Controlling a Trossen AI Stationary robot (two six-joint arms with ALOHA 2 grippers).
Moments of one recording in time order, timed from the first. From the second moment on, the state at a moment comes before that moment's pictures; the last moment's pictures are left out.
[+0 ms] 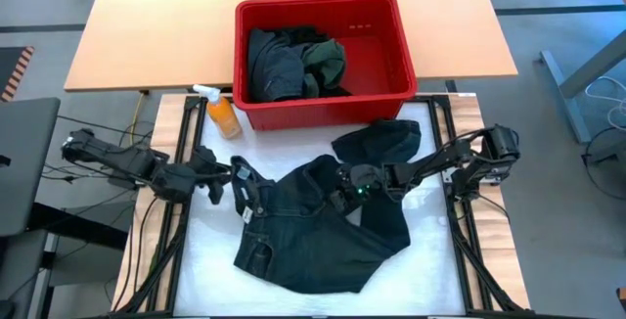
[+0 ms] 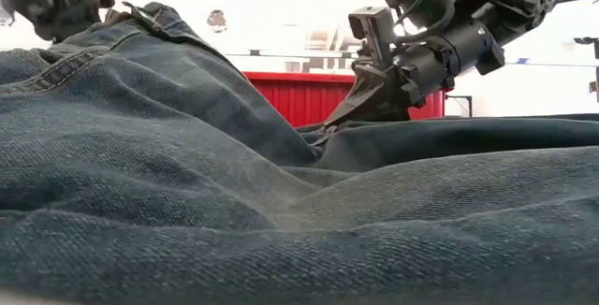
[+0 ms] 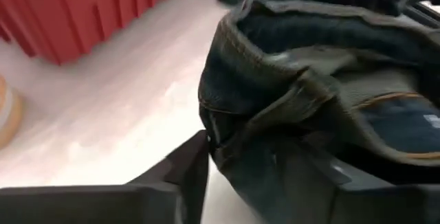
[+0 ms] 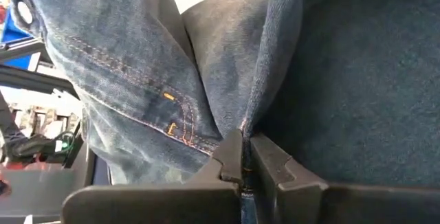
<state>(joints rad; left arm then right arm) -0.33 0.48 0.55 -0.74 -0.54 -0.76 0.06 1.64 0.69 0.45 -0.04 1.00</state>
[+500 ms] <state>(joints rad) -0.46 0.61 0.67 -0.66 -0.43 -1.10 0.03 1.64 0.69 0.52 -0.06 0.89</state>
